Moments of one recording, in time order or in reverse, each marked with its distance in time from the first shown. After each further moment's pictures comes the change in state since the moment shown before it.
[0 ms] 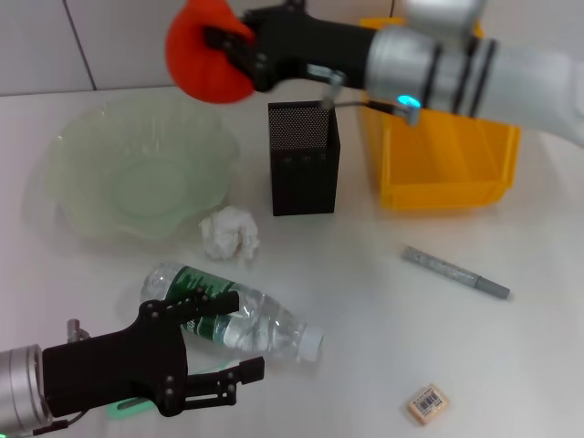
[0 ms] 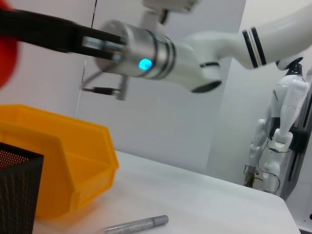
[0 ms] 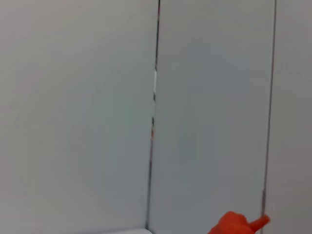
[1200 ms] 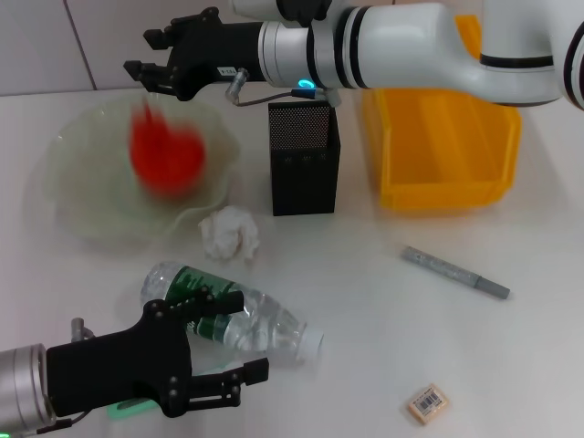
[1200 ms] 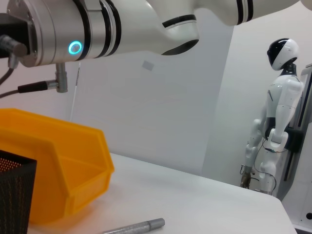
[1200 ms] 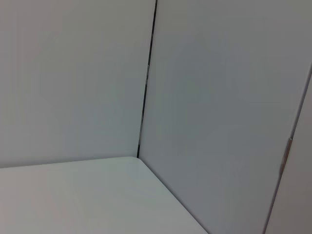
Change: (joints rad) left arm -0.005 -0.004 0.003 0.001 0.000 0.005 0.009; right arm 0.254 0.005 -0.156 0.173 -0.001 0.385 0.060
